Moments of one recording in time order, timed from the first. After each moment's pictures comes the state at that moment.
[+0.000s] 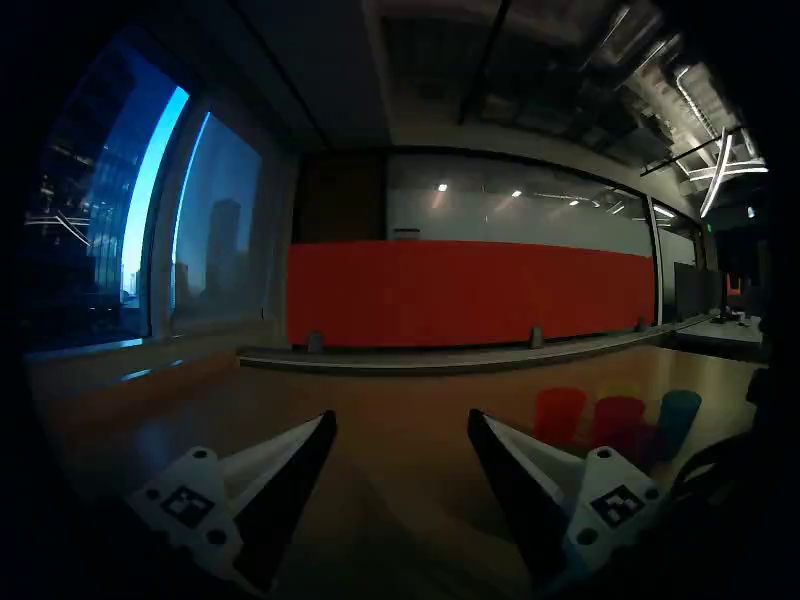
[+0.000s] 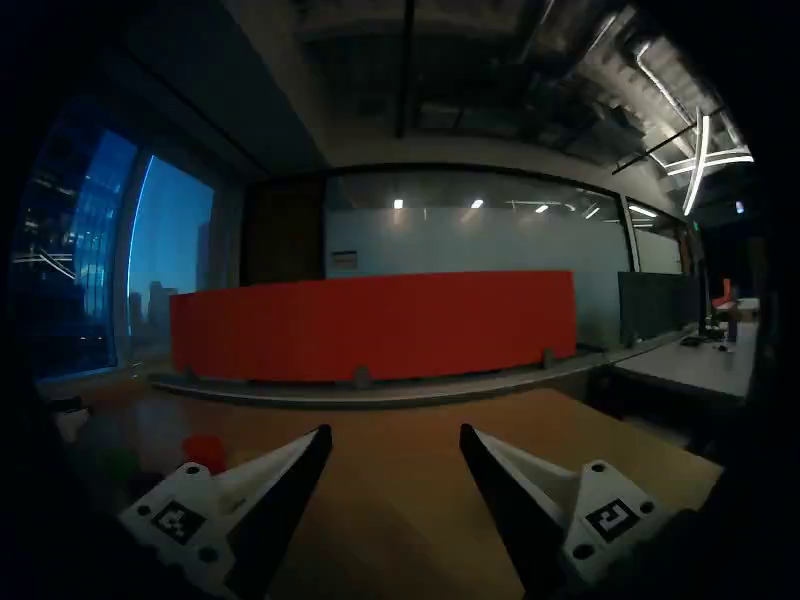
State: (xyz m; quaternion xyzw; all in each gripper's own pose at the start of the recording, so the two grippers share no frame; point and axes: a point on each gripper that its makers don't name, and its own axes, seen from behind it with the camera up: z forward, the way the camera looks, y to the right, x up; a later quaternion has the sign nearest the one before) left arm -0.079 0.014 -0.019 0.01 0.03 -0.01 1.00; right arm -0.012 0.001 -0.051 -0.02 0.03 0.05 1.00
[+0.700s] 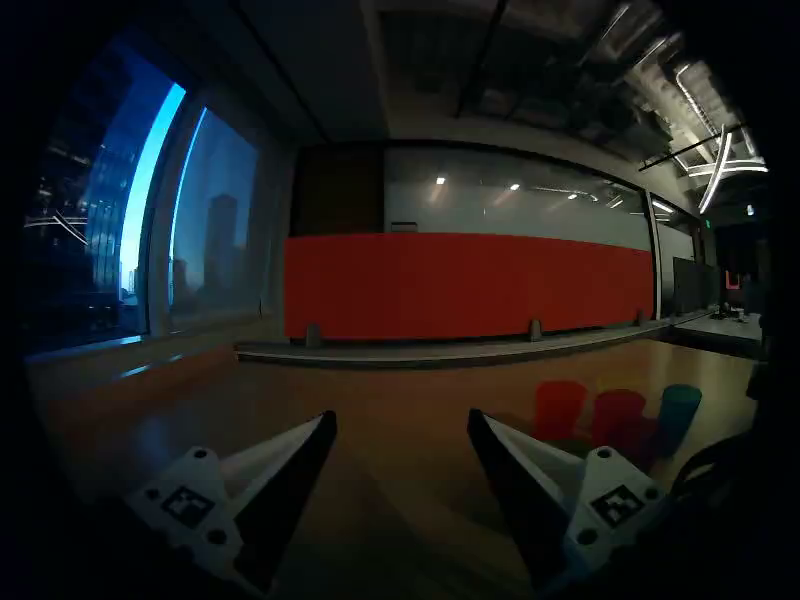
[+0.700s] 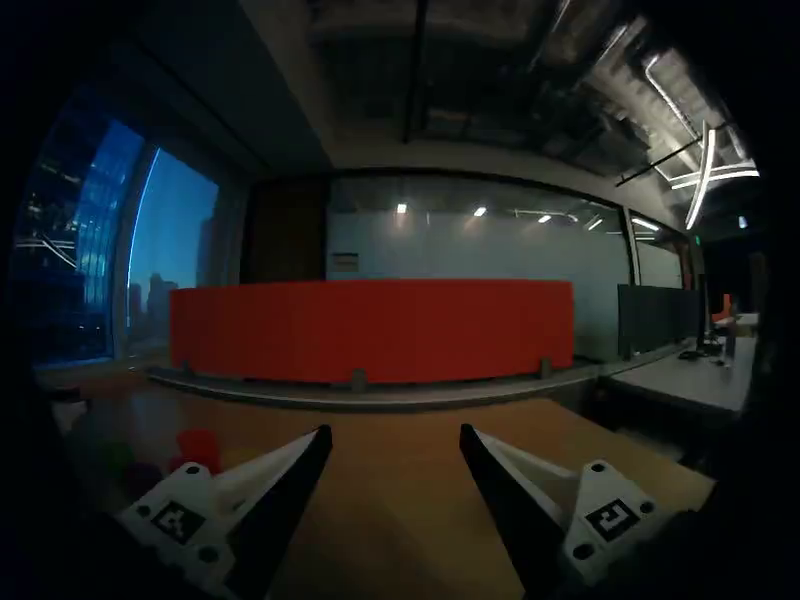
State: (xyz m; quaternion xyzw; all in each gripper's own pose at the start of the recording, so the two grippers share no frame) left arm -0.085 0.015 -0.018 0.01 0.02 -0.01 1.00; right arm -0.011 0.005 -0.051 -0.02 0.04 0.02 1.00
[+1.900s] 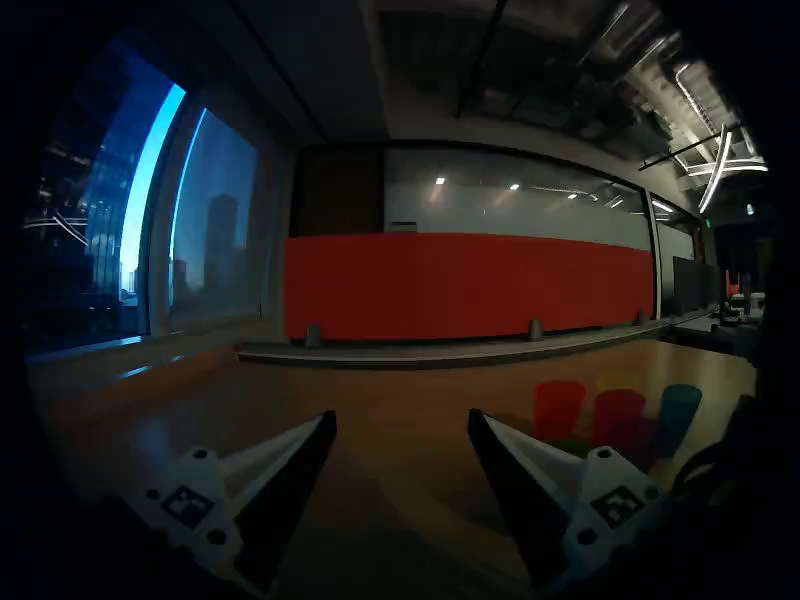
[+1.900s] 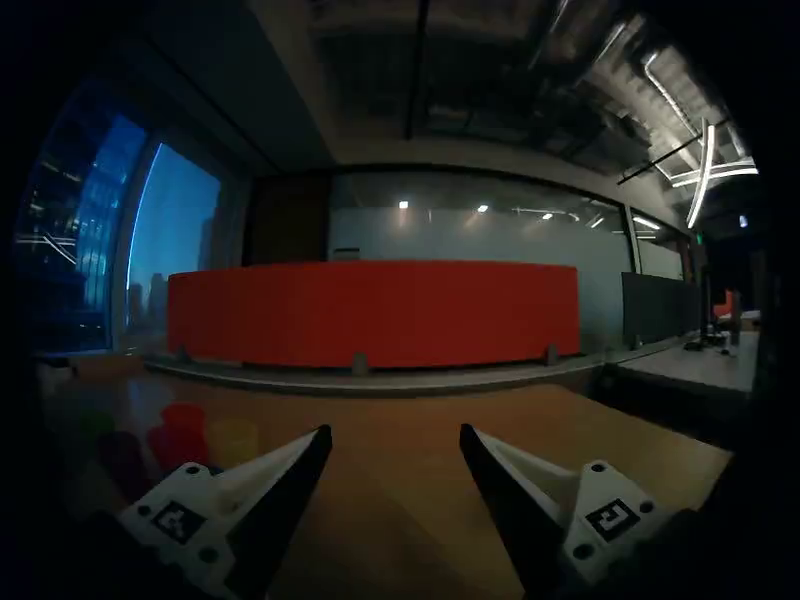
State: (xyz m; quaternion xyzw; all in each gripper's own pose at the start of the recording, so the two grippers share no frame) left arm -0.084 0.015 -0.017 0.01 0.02 0.00 1.00; right arm -0.067 0.000 -0.025 -0.02 0.04 0.03 1.00
